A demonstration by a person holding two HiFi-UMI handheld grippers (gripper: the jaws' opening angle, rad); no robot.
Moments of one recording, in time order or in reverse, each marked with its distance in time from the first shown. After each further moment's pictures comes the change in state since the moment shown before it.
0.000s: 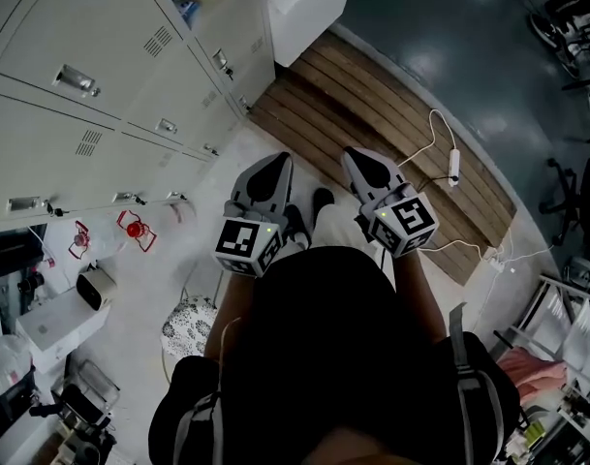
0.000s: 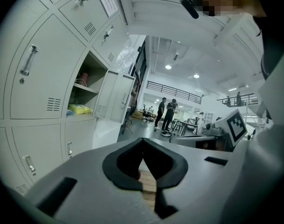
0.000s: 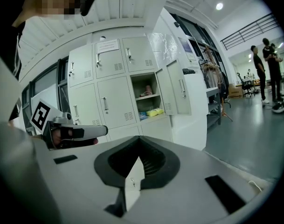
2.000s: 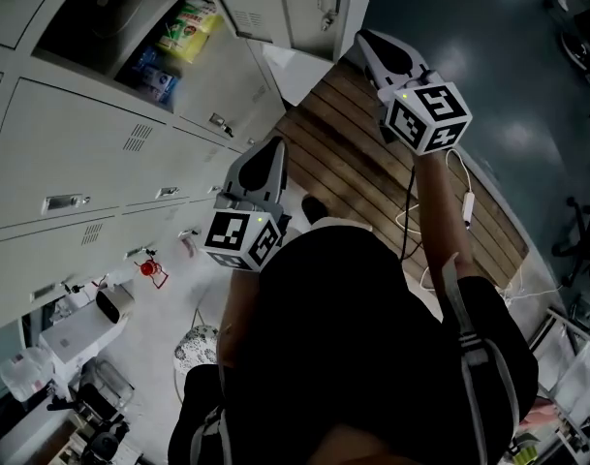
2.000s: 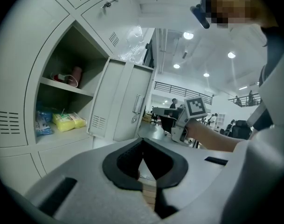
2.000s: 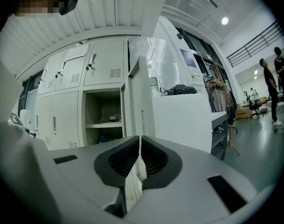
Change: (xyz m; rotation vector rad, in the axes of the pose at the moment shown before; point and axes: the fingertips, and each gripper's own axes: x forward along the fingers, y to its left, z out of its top) left arm 0.233 0.094 0.098 -0.014 -0.014 0.094; right arm 0.226 -0.276 0.230 -0.127 -0.187 0.009
